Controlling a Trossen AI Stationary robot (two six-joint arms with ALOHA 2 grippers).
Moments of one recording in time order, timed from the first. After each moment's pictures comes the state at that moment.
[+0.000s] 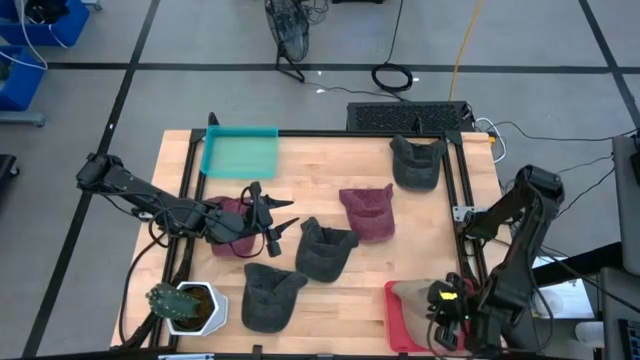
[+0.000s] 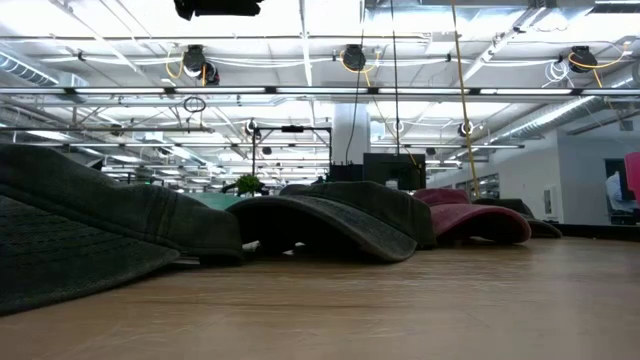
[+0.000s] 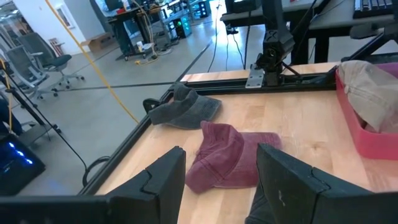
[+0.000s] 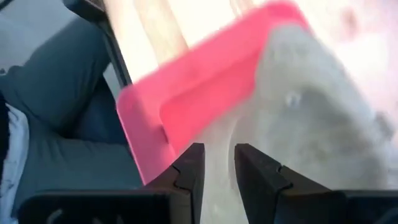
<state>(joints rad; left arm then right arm) -0.38 1.21 0.84 0.08 -0.73 0.02 1.14 1.44 1.11 -0.91 0.39 1.56</state>
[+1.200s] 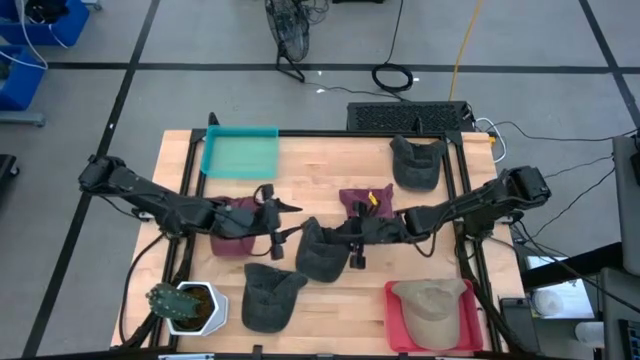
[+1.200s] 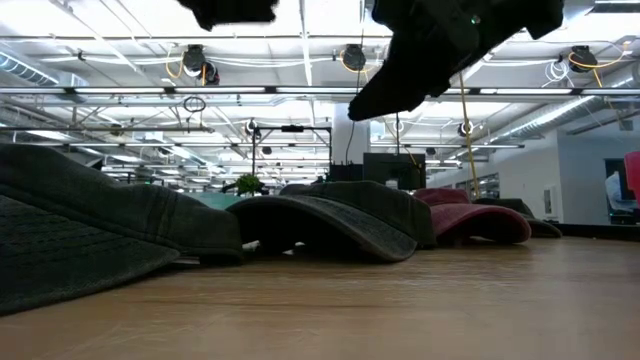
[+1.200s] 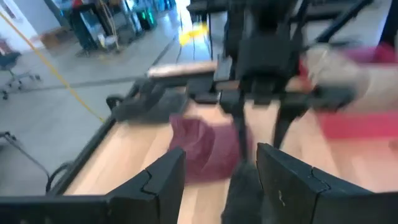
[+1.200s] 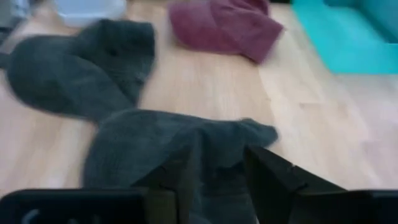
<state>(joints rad) -0.31 1.25 0.84 0.09 -0.51 0.04 0.23 1.54 0.86 0.11 0.25 0.11</state>
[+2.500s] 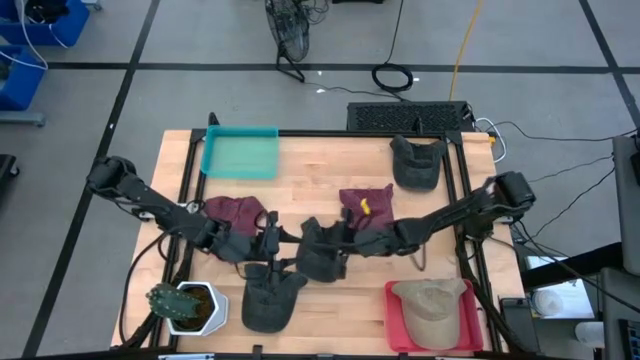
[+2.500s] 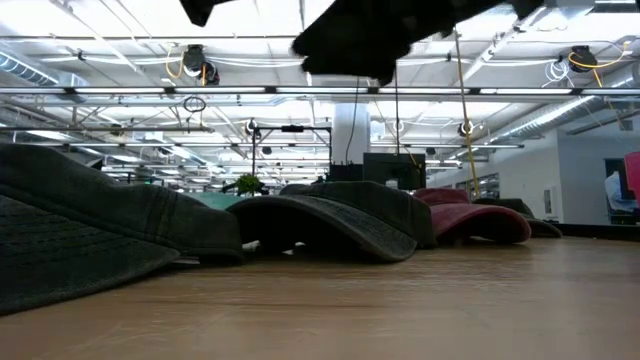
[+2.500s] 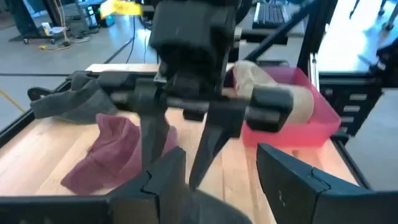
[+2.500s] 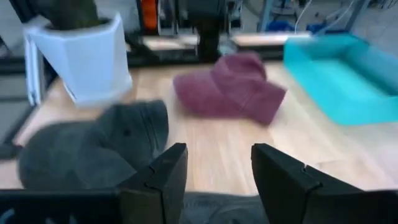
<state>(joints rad) -0.48 1.34 0.84 0.20 -0.51 -0.15 0.30 1.70 1.00 0.30 0.41 0.17</state>
